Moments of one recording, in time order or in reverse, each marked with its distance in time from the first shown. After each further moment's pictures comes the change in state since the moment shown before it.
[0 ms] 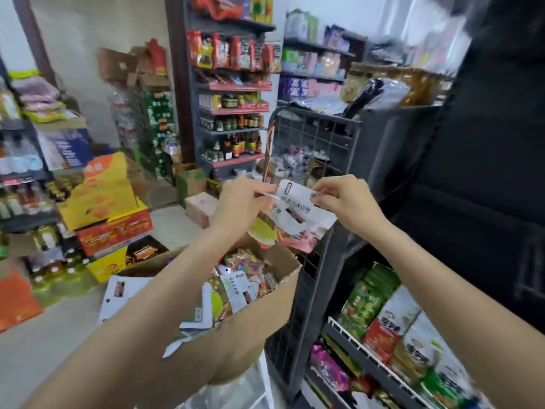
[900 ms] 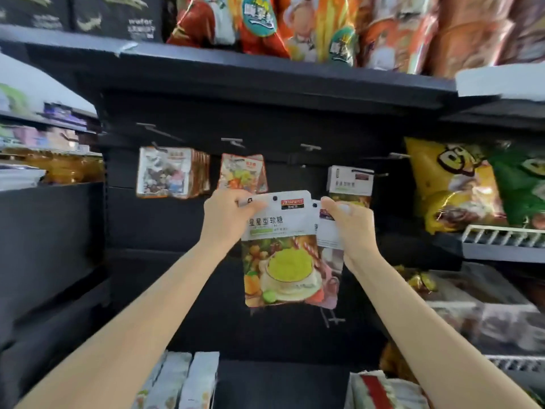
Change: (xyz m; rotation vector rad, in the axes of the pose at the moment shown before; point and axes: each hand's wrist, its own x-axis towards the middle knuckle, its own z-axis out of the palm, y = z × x) left_hand -0.148 0.466 0.213 -0.596 -0.219 0.619; right_hand -0.372 0.102 -0.410 0.289 1.145 0.542
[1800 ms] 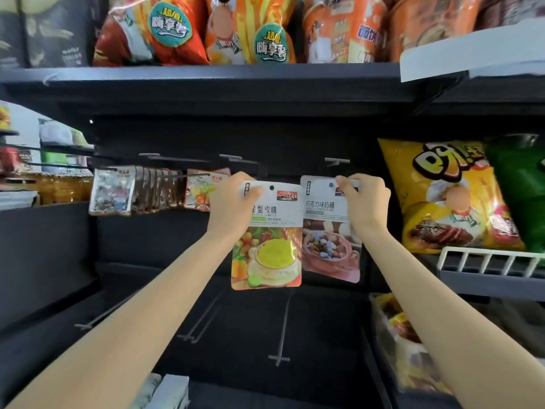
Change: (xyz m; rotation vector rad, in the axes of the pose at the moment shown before) left_hand 0.043 0.089 0.142 0.135 0.191 0.014; right_hand 0.152 0.014 -0.115 -0.348 0.108 -0.413
